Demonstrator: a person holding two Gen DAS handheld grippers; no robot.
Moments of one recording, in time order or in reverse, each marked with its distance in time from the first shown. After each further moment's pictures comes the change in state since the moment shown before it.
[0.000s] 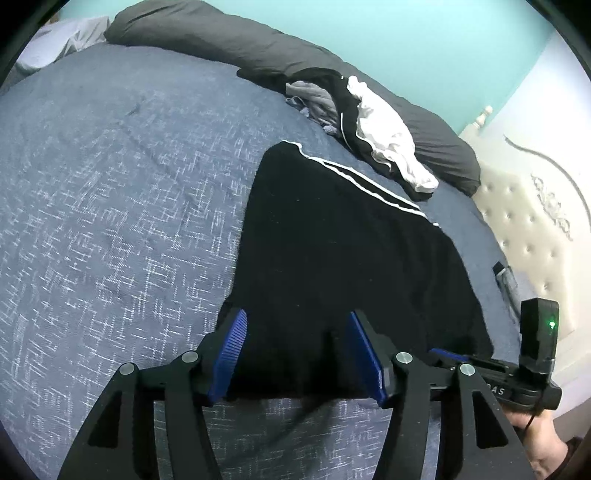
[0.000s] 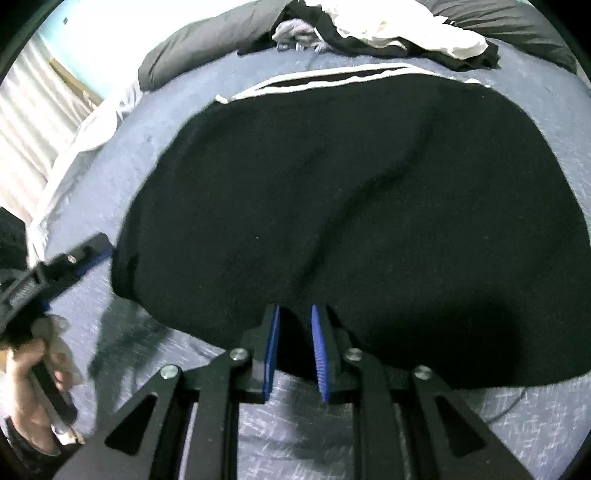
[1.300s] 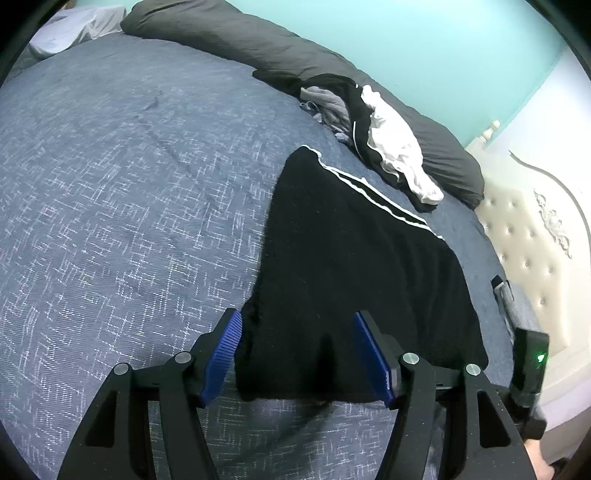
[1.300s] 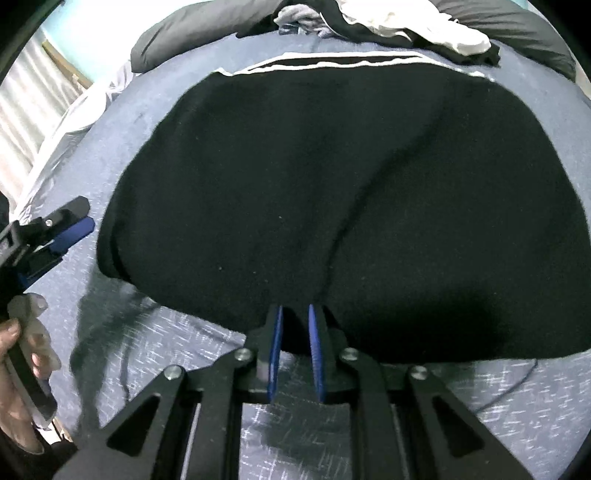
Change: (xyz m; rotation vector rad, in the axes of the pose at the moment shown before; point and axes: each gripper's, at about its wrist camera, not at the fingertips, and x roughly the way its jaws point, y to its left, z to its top) left arm -0.009 0.012 0.001 -0.045 -0.010 0.015; right arm 0.010 0.007 -0.032 -0.022 0.055 -0.093
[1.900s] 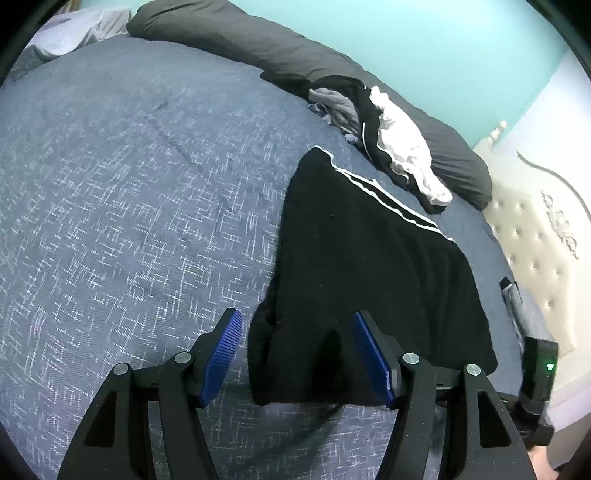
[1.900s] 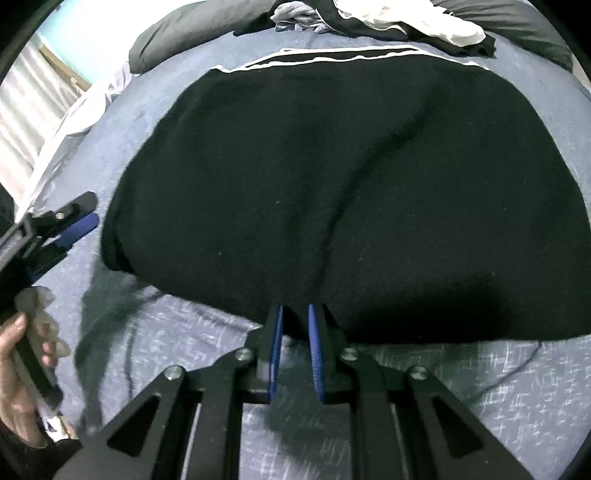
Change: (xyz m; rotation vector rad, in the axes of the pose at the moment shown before) left arm 0.002 0.004 0.002 0.007 -0.009 0.031; right arm 0.006 0.015 0.015 0.035 0.006 0.032
